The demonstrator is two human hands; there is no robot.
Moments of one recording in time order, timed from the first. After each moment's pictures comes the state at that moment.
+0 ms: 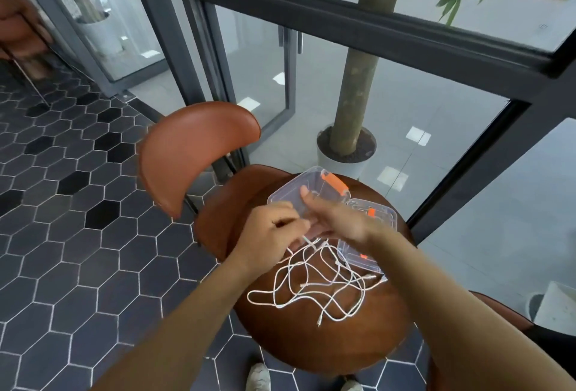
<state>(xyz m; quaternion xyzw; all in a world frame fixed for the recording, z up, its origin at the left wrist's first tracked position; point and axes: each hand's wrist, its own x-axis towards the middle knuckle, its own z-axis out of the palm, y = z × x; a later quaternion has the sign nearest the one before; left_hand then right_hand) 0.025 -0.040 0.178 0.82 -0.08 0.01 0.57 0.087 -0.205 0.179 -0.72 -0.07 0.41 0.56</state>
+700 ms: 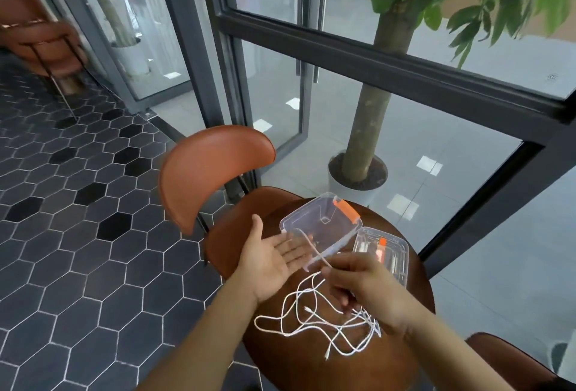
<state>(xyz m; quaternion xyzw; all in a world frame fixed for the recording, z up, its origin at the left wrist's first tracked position) 0.045 -0.013 0.137 0.29 0.28 -0.20 0.90 0.022 -0.220 0.199 -0.73 -0.07 0.32 0.60</state>
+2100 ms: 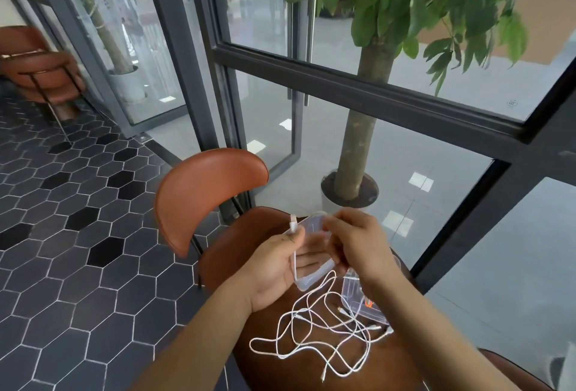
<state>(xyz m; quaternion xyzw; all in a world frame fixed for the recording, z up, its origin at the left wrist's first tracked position) 0.041 -0.038 0.204 0.50 0.06 -0.24 0.83 0.059 -0.197 0.250 -0.79 -0.01 0.07 0.61</state>
